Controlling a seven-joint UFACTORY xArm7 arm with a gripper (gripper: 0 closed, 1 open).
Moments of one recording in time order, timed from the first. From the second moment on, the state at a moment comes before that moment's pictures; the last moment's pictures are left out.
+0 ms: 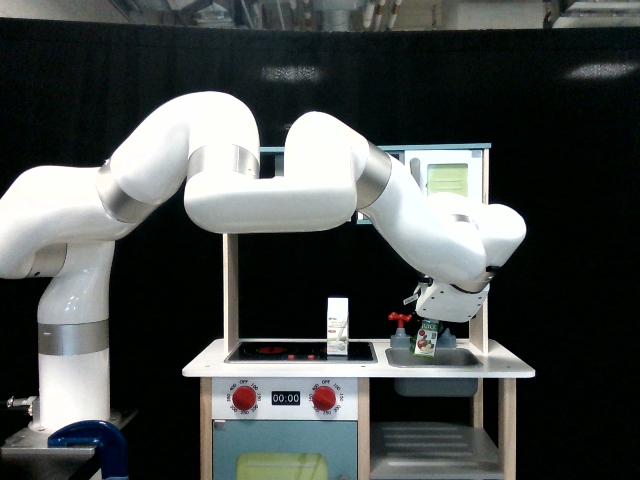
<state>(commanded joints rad) 2.49 -1.11 -2.01 1.62 -0.11 1.11 -1.48</state>
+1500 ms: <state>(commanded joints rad) 2.02 -1.03 -1.75 1.21 -0.18 1.12 -1.44</state>
